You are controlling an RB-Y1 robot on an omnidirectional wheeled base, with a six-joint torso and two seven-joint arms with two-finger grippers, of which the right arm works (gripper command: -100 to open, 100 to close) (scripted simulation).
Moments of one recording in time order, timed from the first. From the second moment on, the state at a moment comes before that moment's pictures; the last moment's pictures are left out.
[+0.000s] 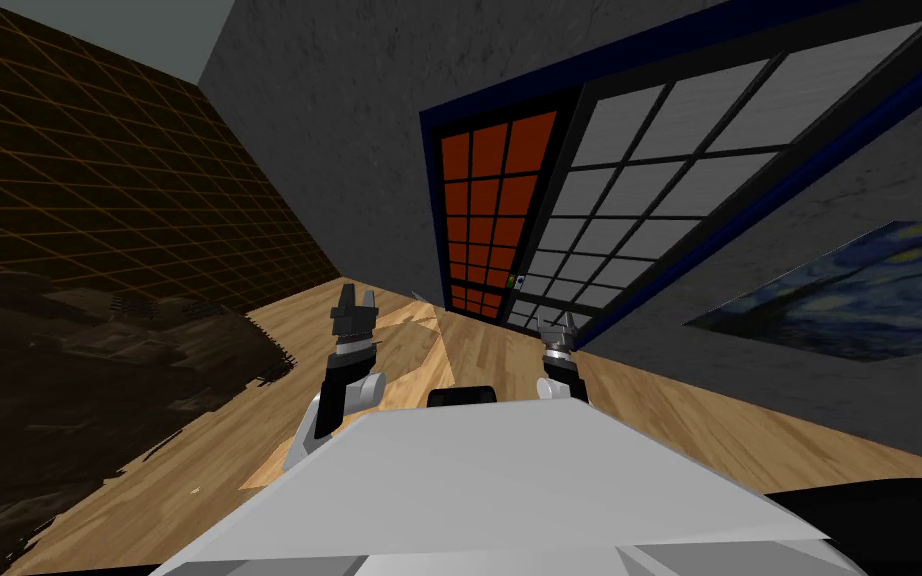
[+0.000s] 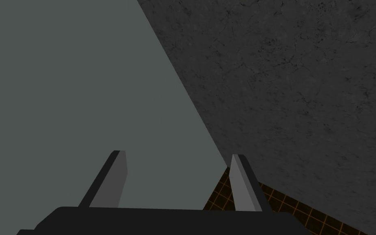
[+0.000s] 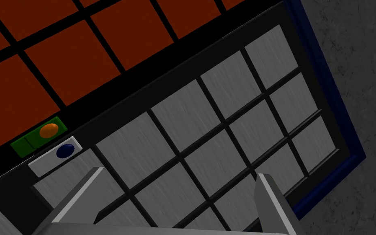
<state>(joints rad) 0.43 -0.13 -0.09 -1.71 -0.34 -0.71 -0.36</state>
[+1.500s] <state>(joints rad) 0.33 -0.18 -0.21 -1.34 -0.51 -0.77 -0.71</state>
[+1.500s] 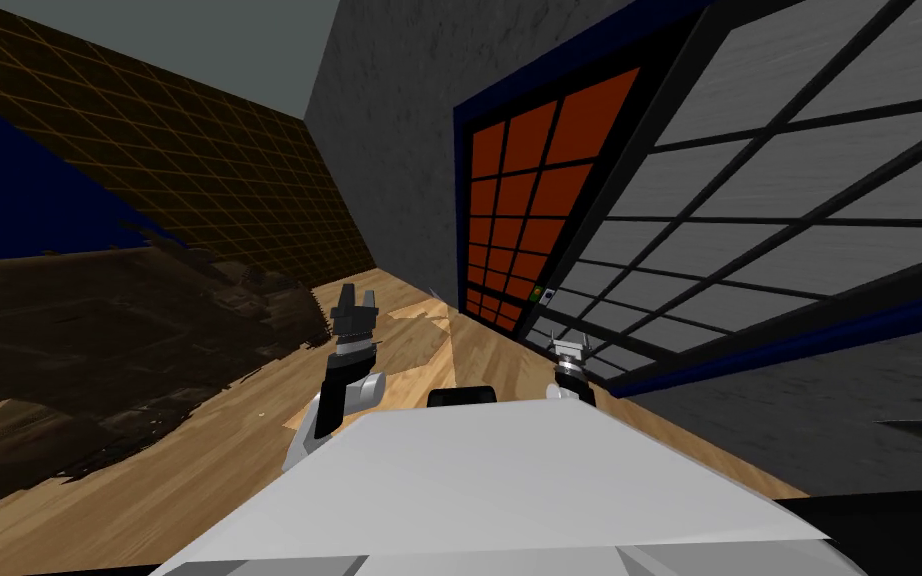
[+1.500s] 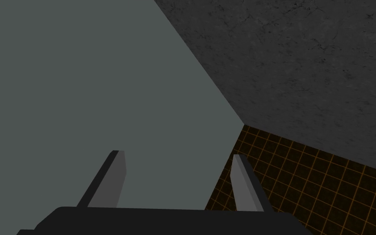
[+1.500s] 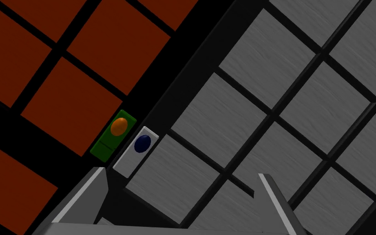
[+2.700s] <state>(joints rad) 0.24 -0.23 -0.31 -0.98 -0.66 -0.85 -1.02</state>
